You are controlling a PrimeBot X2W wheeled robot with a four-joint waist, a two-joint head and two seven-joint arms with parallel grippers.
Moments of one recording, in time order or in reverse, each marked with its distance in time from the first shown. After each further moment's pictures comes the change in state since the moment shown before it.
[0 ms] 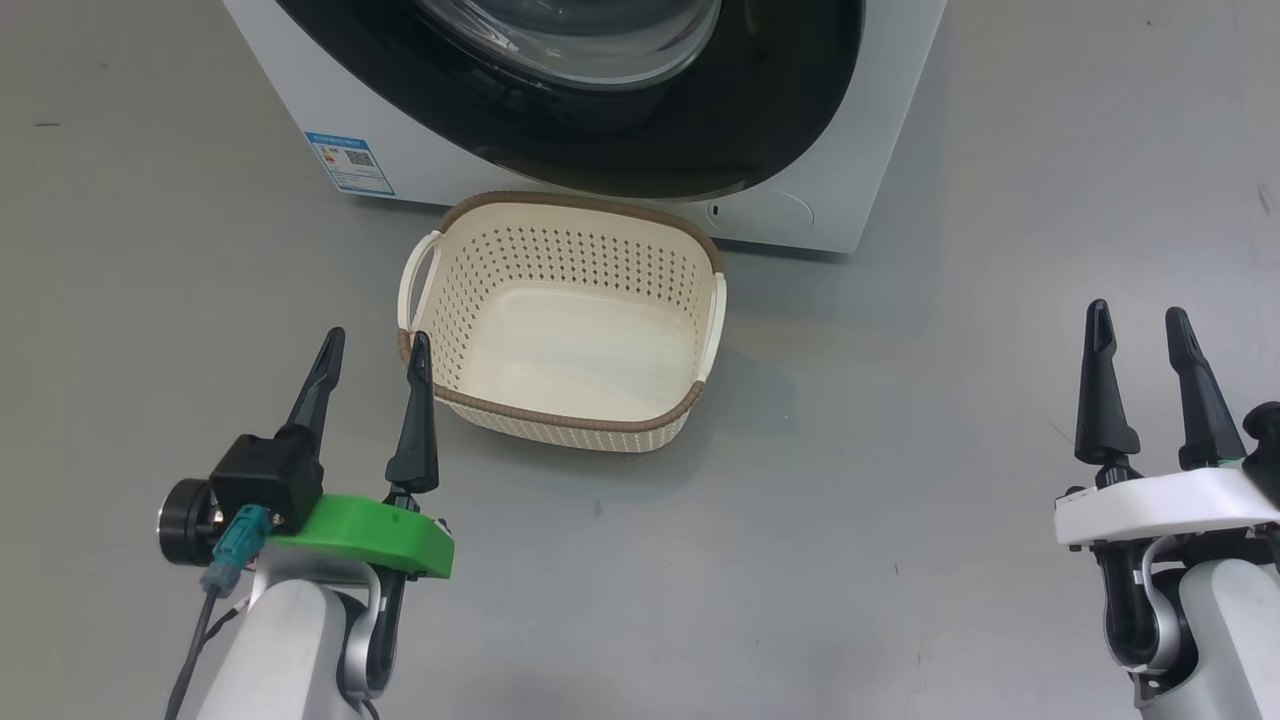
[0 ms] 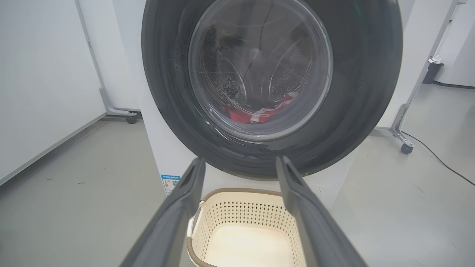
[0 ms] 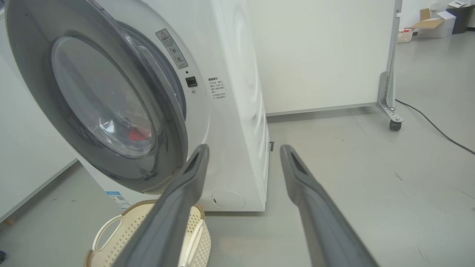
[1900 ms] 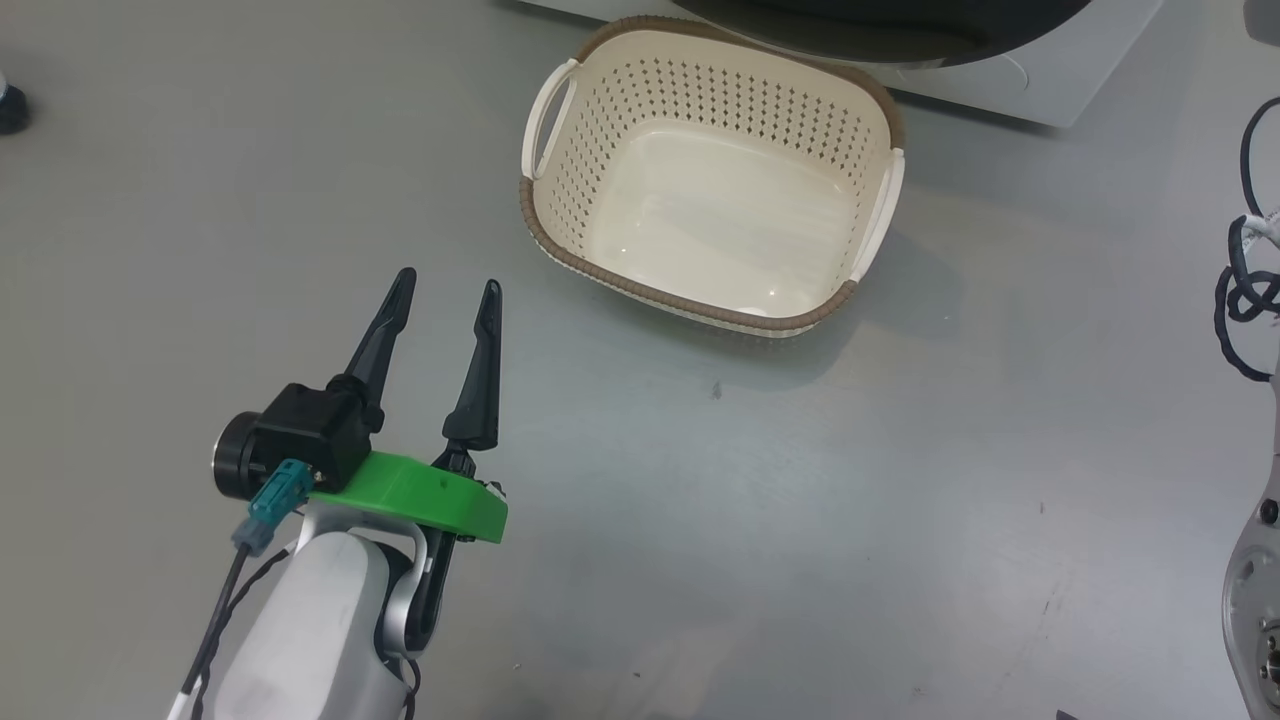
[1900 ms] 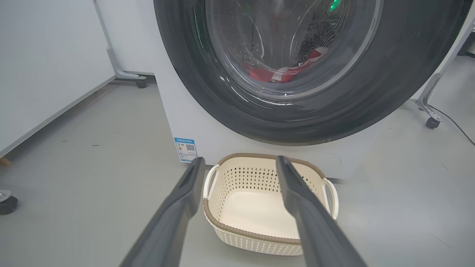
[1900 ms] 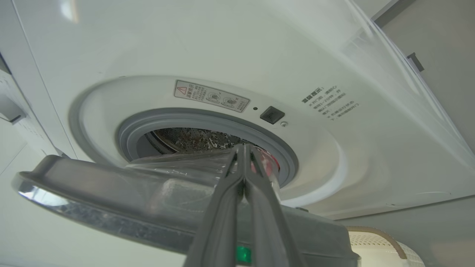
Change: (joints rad) left arm -0.084 -0.001 -0.113 -0.033 -0.073 -0.016 0.000; right arm -0.858 0.034 -0.204 0.286 0.512 -0.065 0.543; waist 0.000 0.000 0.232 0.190
